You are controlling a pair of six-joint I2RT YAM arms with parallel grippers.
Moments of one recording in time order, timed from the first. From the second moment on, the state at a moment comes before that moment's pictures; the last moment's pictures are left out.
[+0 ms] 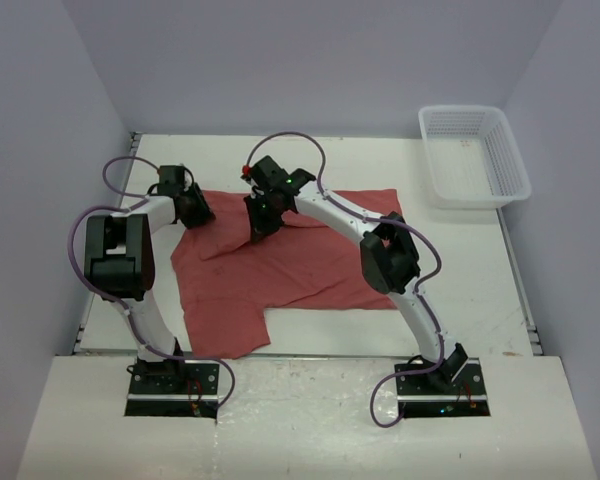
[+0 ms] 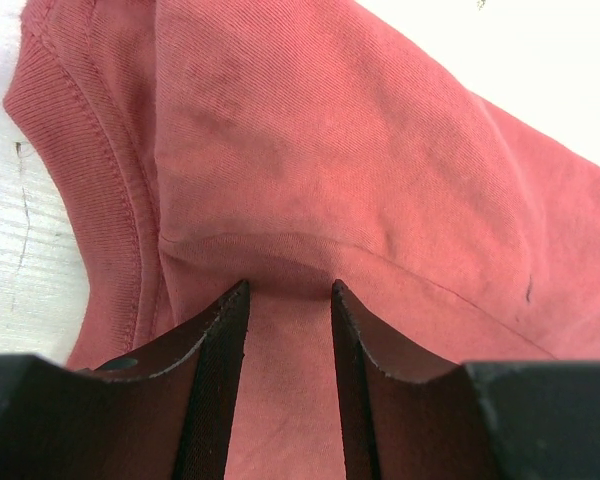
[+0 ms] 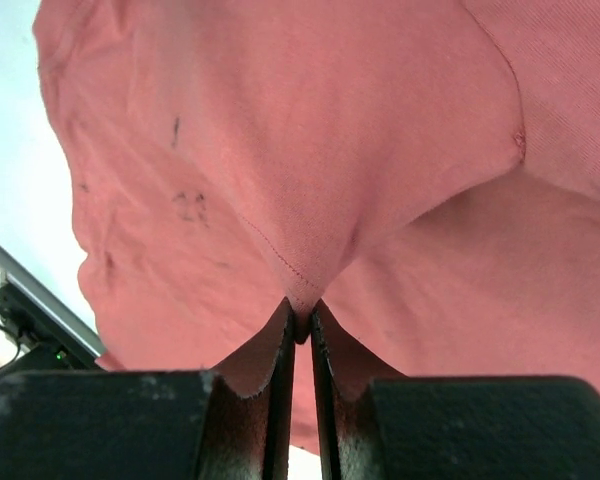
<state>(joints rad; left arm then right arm) 0.04 1.88 1.14 -0.21 0.12 -0.49 0.80 2.38 2.18 -0.84 -0.28 0.45</state>
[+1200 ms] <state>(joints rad) -0.02 1.53 1.08 -0.36 -0.10 -0.52 0.80 2.00 1.69 -0.75 -0.23 0.44</state>
